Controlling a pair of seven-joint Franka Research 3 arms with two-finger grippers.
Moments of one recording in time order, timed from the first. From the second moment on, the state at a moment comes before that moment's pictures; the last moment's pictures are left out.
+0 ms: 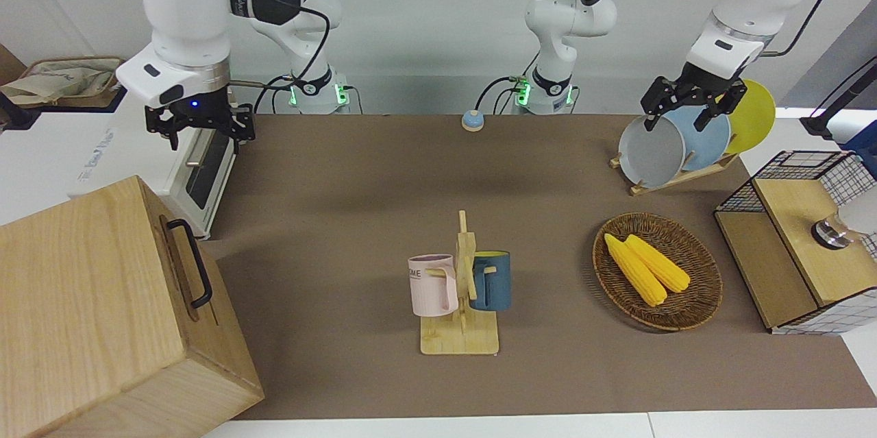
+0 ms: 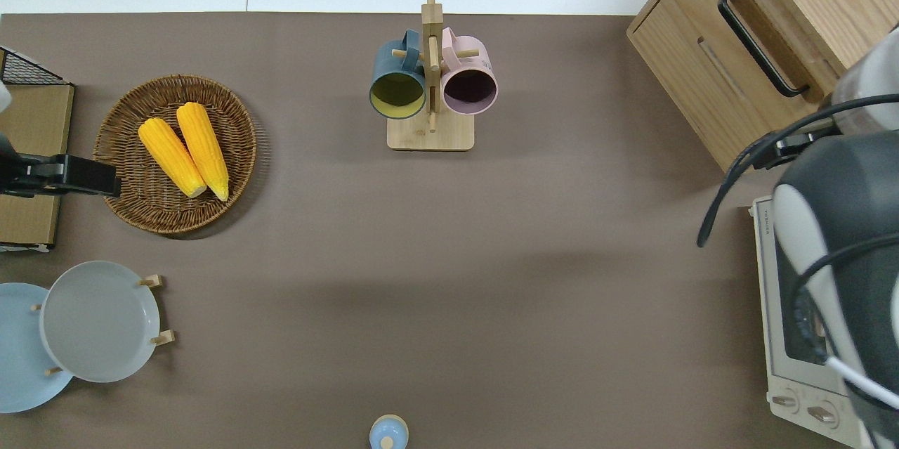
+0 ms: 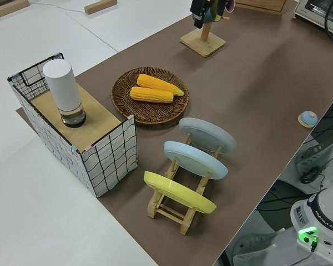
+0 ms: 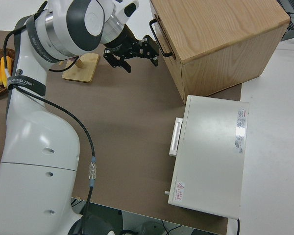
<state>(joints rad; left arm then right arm) -0.15 0.04 0.15 -1.49 -0.02 1.56 0.05 0.13 0.19 -0.01 -1.37 -0.38 1.51 -0.04</state>
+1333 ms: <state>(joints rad) -0.15 0.04 0.15 -1.49 -0.02 1.56 0.05 0.29 0.44 0.09 -1.39 -1.26 1.60 0.17</state>
